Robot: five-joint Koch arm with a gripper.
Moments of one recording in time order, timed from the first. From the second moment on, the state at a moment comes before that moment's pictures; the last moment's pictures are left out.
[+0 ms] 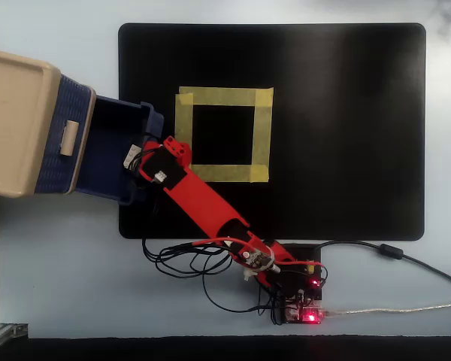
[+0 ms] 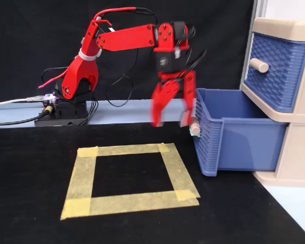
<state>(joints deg) -50.0 59.5 35.9 94.7 -138.8</state>
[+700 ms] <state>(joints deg) -48.2 65.9 12.0 107.4 -160.2</state>
